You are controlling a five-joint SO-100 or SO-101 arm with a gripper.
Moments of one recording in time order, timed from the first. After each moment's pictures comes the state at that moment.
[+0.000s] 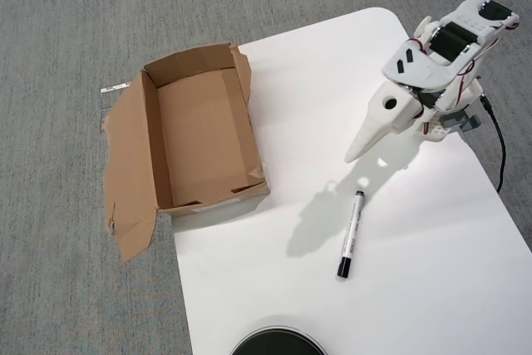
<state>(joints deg) -28.9 144.7 122.0 50.4 183.6</state>
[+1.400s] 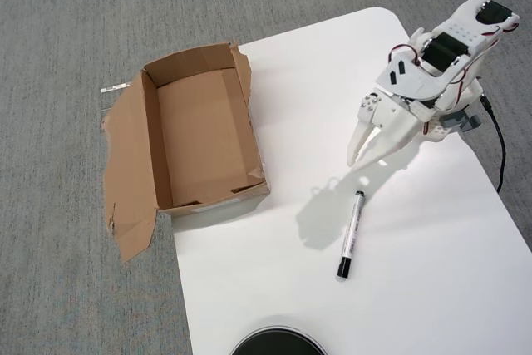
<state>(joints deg) -28.3 144.7 127.9 50.4 98.0</state>
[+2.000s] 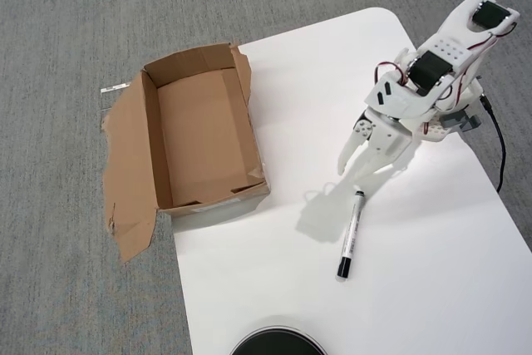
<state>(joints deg) -29.0 134.4 128.2 50.4 74.0</state>
